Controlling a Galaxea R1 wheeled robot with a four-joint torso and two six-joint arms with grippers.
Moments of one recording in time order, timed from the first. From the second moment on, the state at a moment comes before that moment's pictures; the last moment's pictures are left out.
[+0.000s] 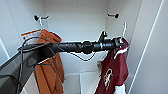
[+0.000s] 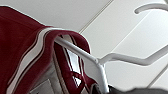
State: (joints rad) left arm -0.13 2.88 -1.40 0.03 -0.05 -0.92; right arm -1.59 3.09 -2.73 -0.28 0.05 0.33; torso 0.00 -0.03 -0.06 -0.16
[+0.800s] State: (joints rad) left arm -0.07 2.82 -1.31 0.05 -0.10 -0.91; right arm -1.59 3.10 -2.73 -0.28 0.05 0.33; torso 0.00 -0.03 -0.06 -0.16
